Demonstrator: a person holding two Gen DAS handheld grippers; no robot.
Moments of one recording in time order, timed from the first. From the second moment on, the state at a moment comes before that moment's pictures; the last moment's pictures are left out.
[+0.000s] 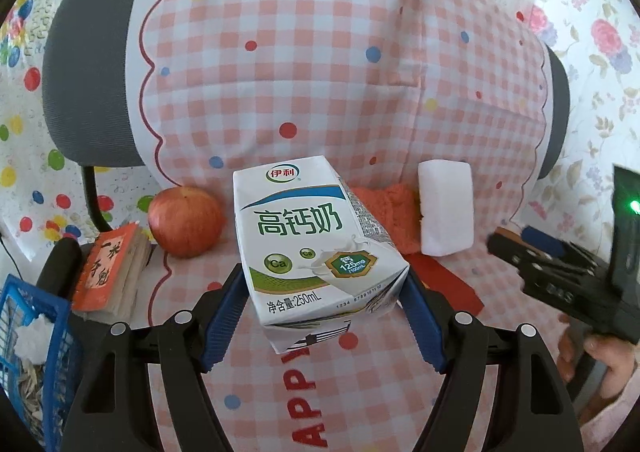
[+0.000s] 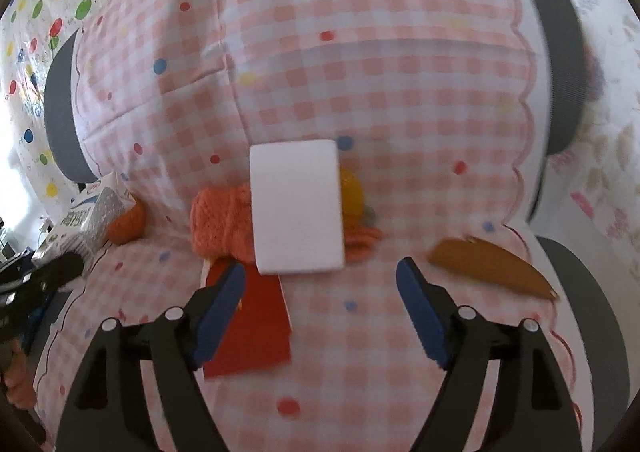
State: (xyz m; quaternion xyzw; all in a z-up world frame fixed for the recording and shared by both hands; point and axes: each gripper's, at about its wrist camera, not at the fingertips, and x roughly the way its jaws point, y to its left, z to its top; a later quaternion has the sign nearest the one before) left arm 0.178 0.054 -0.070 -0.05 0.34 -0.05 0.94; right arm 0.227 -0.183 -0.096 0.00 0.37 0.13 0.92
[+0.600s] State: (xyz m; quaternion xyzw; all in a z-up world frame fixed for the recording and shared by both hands) left arm 0.186 0.060 -0.078 -0.05 0.36 -0.05 0.93; right arm 0.281 -0.153 -0.097 -0.02 0.37 0.15 0.91
